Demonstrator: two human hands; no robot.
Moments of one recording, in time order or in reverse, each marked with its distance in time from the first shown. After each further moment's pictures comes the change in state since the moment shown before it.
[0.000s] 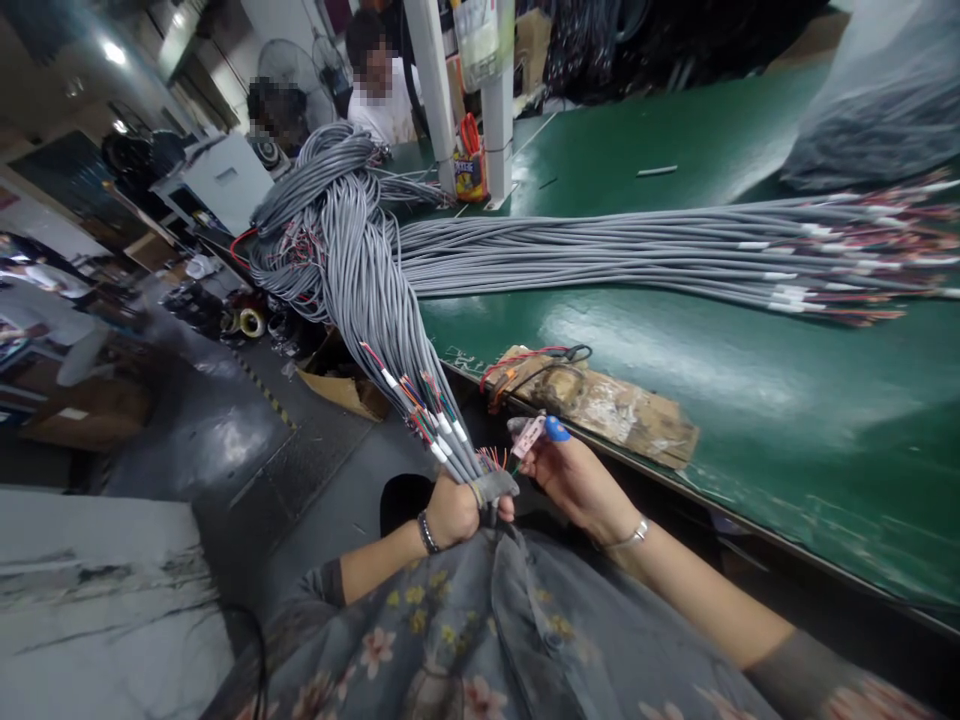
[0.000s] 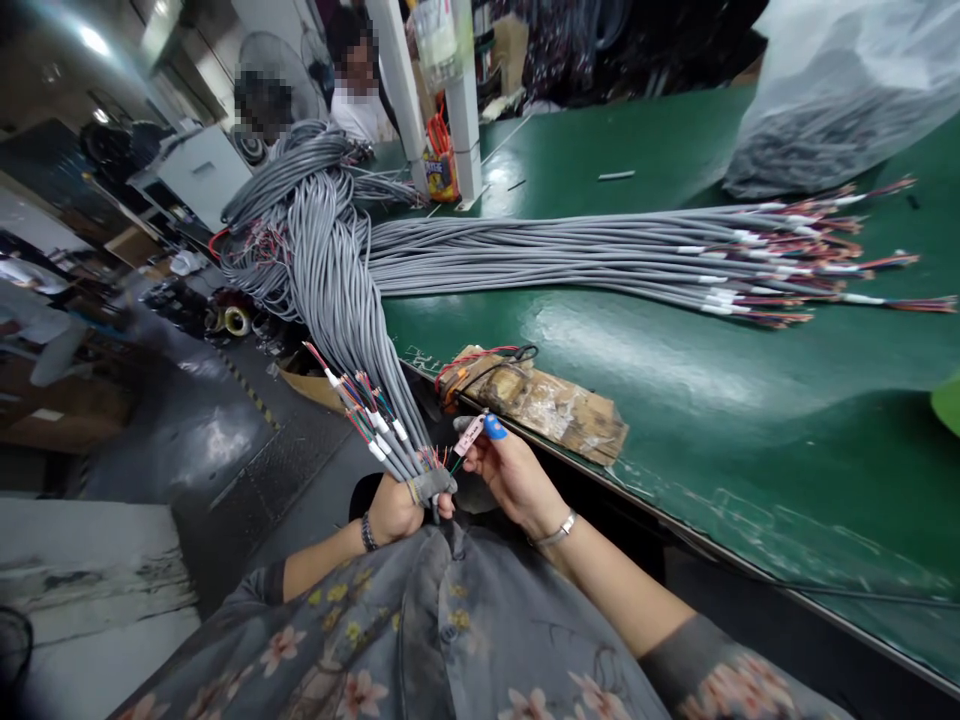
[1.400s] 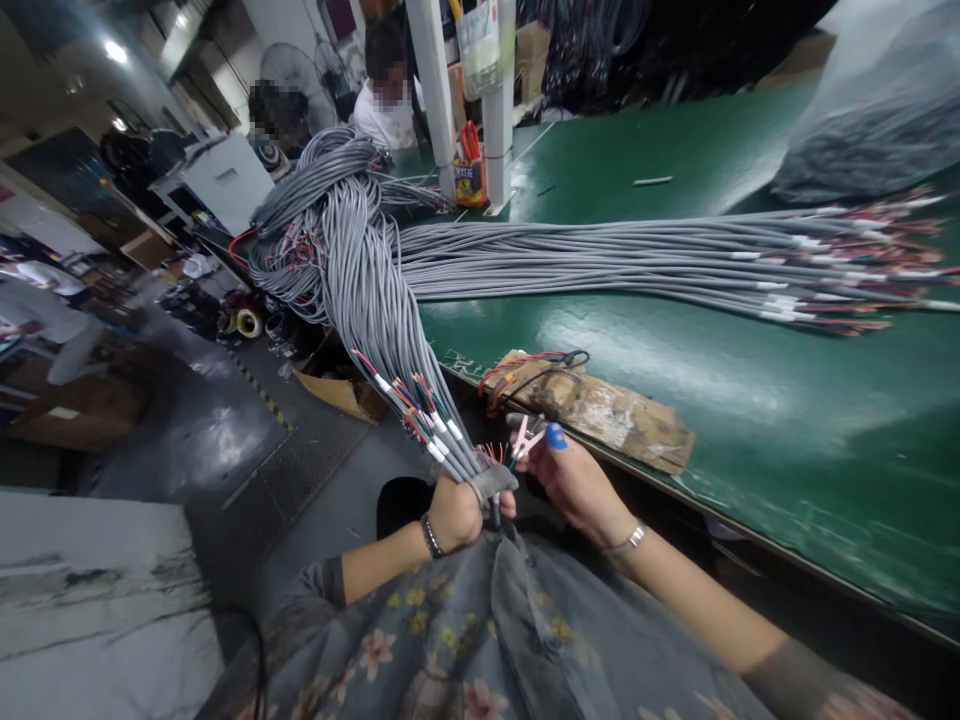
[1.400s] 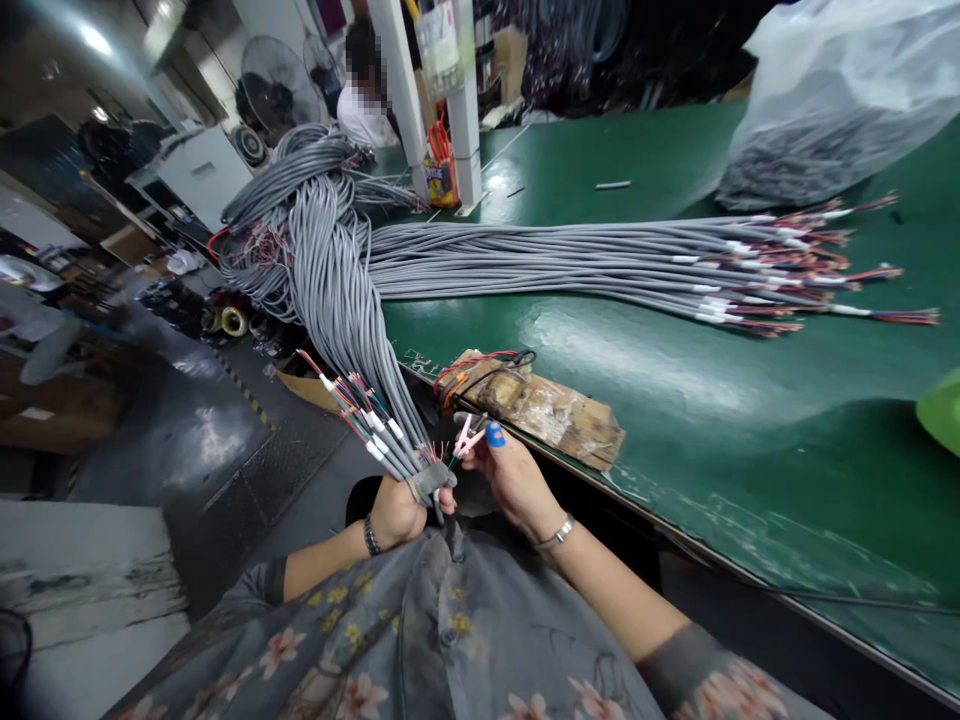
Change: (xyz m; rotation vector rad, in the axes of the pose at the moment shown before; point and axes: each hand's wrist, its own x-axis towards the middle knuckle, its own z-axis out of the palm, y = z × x) left_hand 0.003 0.003 0.014 -0.080 0.080 0.045; right_hand 0.002 0.005 -0.007 -0.243 0.006 -0.161
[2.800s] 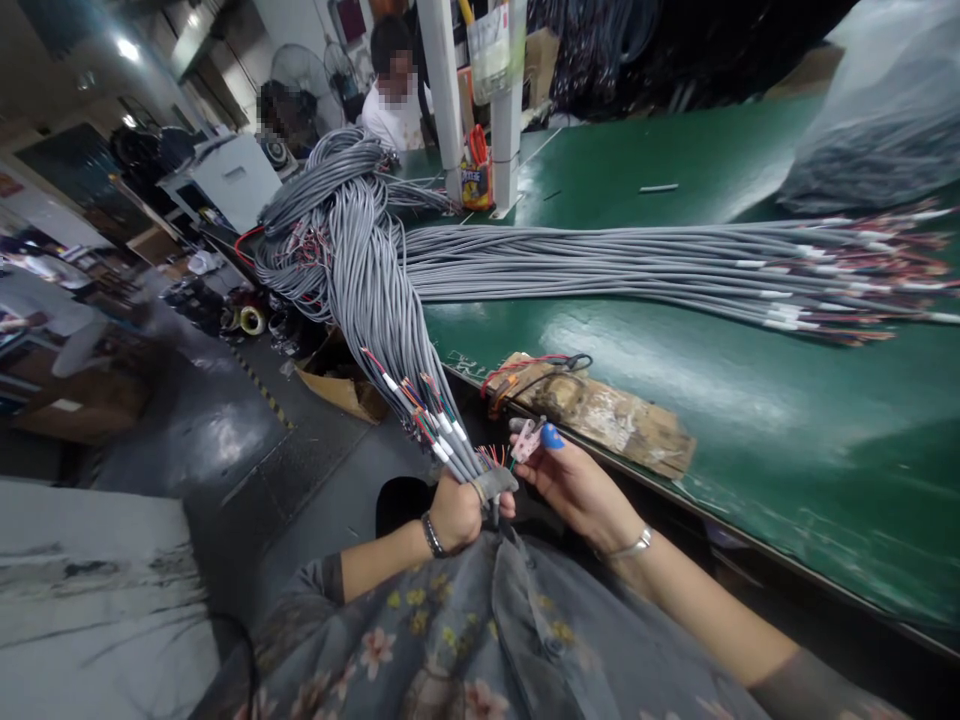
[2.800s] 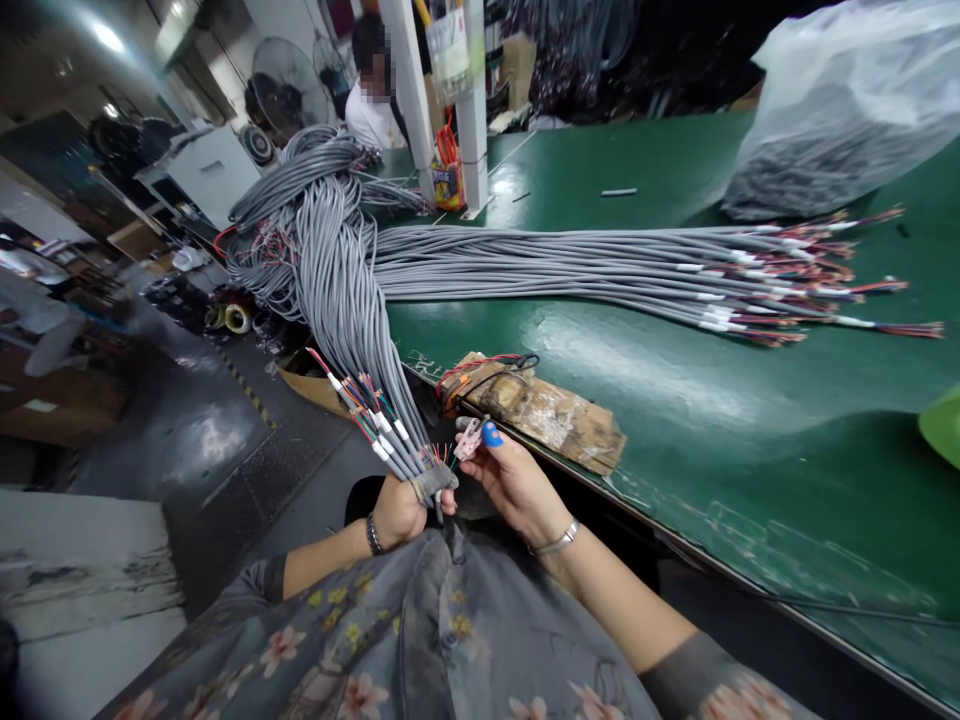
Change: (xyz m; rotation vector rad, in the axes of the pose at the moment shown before) left_hand -0.002 0.003 0.003 0.003 0.007 -0.005; right_hand 0.000 -0.009 0.002 0.268 0.030 0.210
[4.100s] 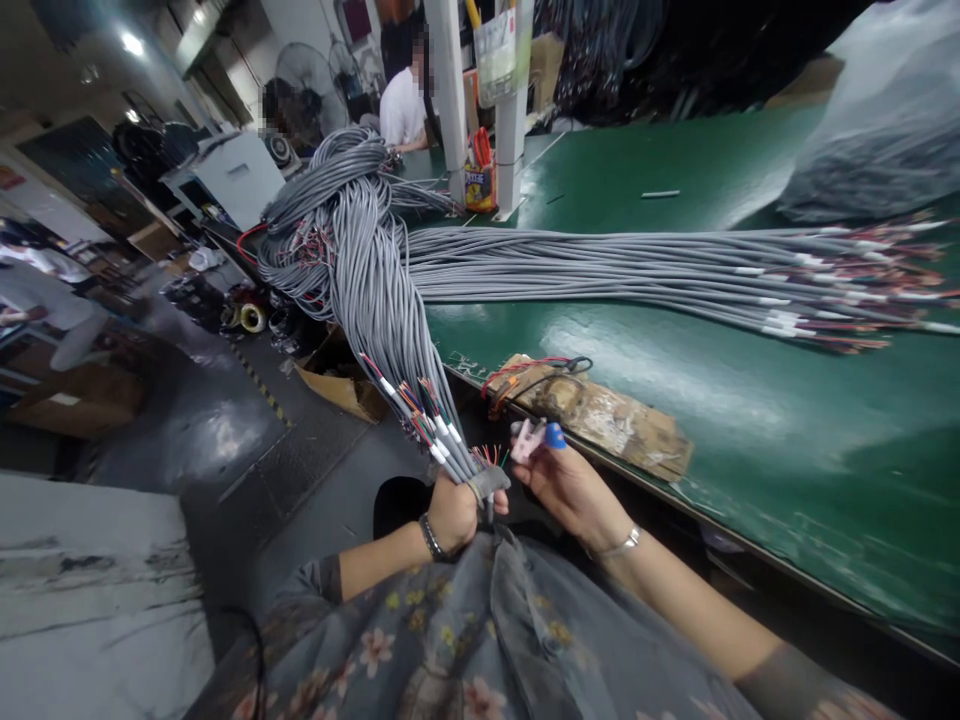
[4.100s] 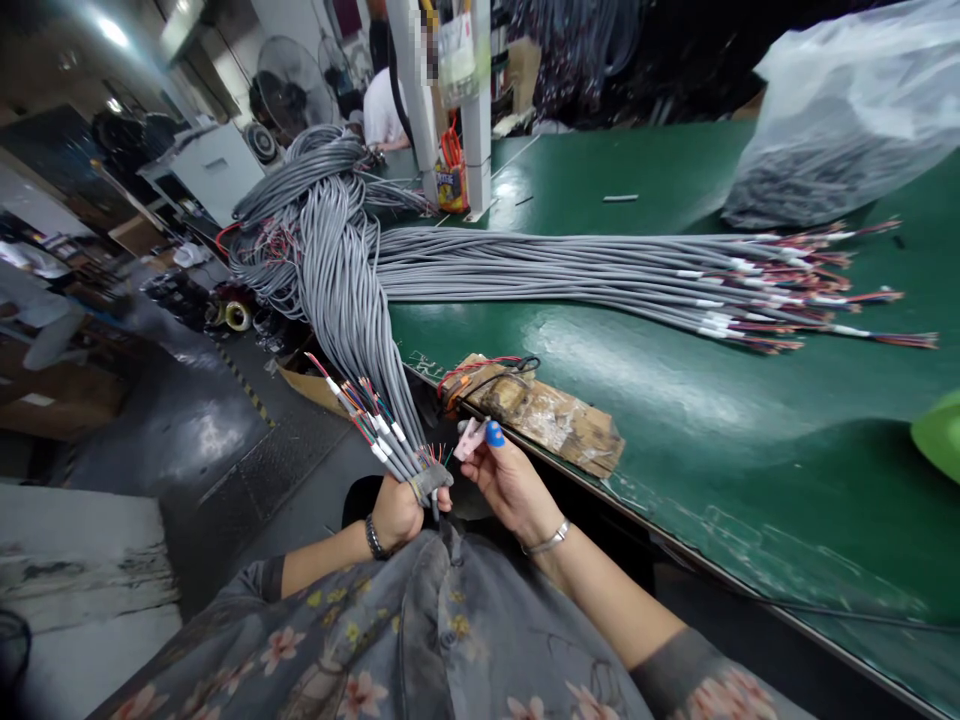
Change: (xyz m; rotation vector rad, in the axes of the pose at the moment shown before) left_hand 0.000 -0.004 -0.002 0.001 0.084 0.027; right_hand 0.003 0.006 -0.001 0.042 0.023 0.018
